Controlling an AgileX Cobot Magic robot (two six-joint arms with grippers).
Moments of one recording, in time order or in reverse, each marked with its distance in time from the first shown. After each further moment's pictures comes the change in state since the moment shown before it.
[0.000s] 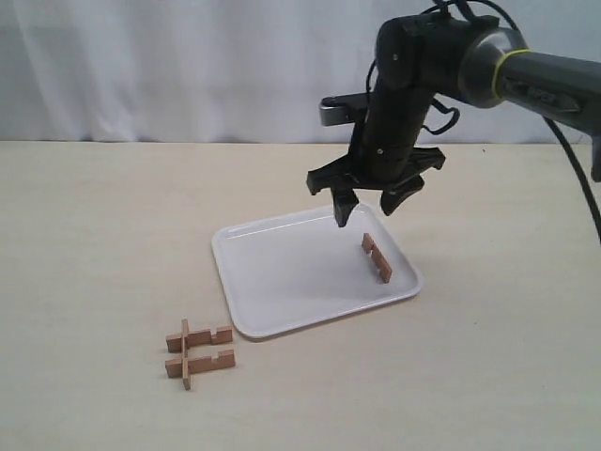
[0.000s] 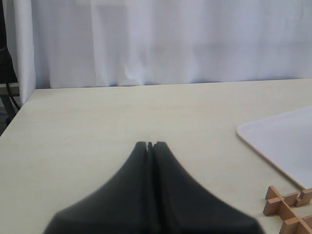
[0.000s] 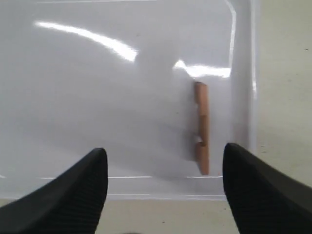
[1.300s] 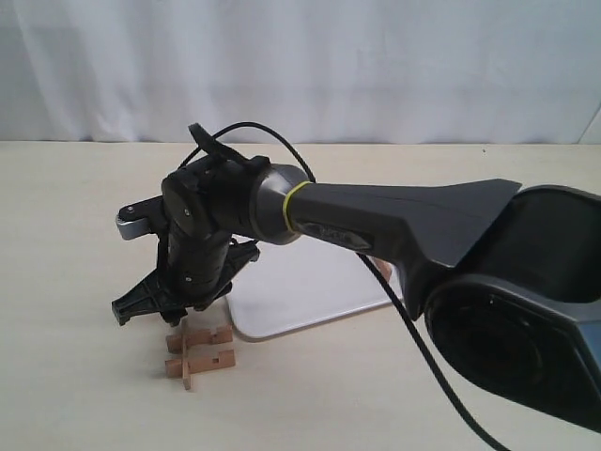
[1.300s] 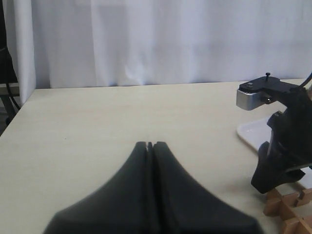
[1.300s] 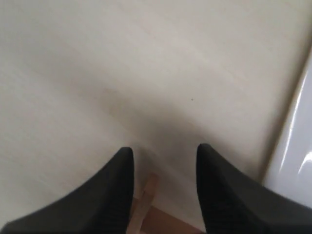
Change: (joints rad) left arm 0.000 0.000 0.000 0.000 0.000 0.002; right arm 0.430 0.179 0.000 0.021 -0.322 0.120
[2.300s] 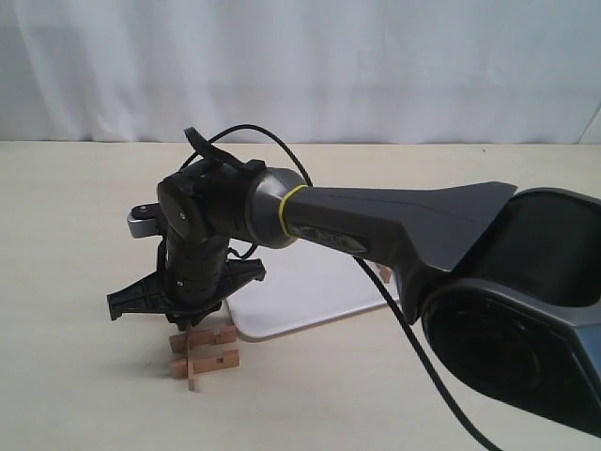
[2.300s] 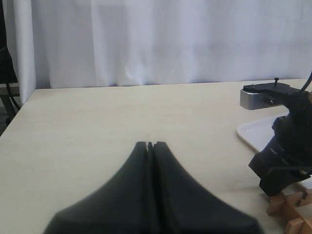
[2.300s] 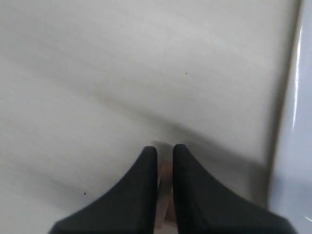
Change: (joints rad) left arm 0.000 0.000 0.000 0.000 0.000 0.000; right arm 0.010 0.006 0.000 0.007 0.037 0.220
